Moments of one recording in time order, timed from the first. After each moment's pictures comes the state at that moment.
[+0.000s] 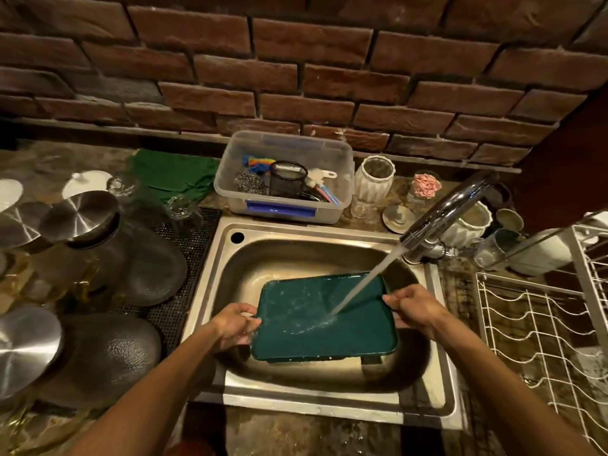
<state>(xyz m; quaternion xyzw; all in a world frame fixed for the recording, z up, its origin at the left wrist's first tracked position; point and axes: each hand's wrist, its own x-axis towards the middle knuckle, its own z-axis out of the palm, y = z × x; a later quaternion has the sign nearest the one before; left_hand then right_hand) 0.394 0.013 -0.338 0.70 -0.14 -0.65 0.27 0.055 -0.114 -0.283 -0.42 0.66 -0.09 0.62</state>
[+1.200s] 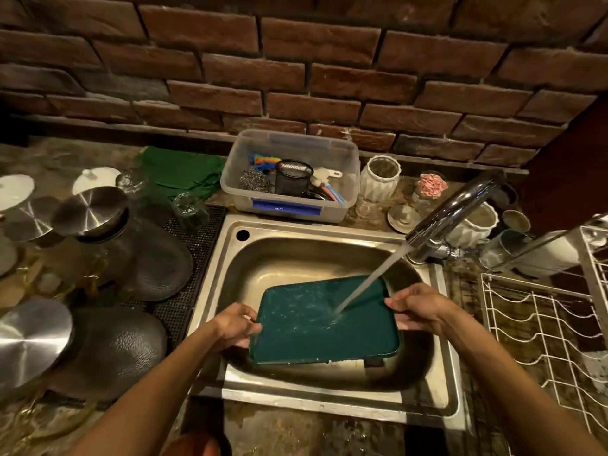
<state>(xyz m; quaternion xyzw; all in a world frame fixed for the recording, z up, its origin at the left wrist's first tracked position) 0.402 0.025 -0.339 0.72 -0.20 -0.63 0.22 0.055 -0.119 -0.265 -0.38 0.65 -0.03 0.65</state>
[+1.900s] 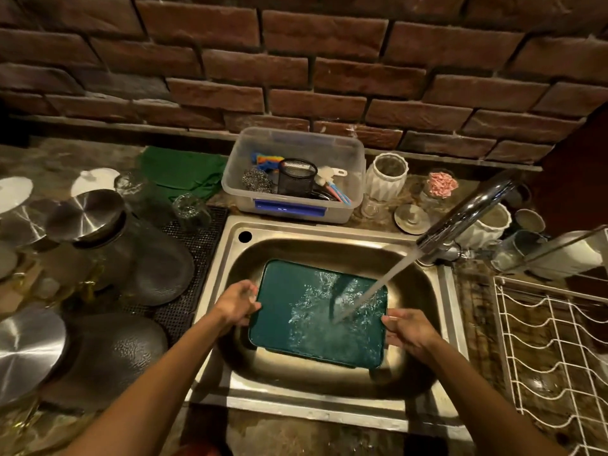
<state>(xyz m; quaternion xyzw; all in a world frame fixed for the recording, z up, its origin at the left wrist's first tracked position) 0.410 -0.014 -0.325 0.75 -0.25 -0.56 0.25 0.068 -0.089 -0.332 -0.32 0.68 -0.12 0.65</state>
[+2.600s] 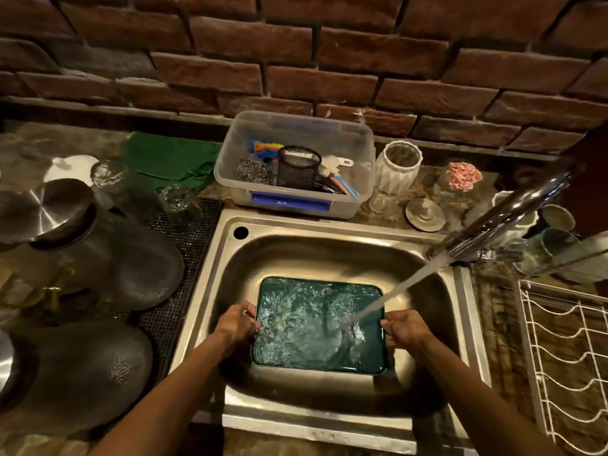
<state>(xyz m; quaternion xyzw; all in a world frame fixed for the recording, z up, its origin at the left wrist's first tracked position) 0.408 0.004 -0.402 0.79 -0.21 -0.52 0.23 0.075 -0.104 -0.385 -0.40 0.71 -0.05 0.58</state>
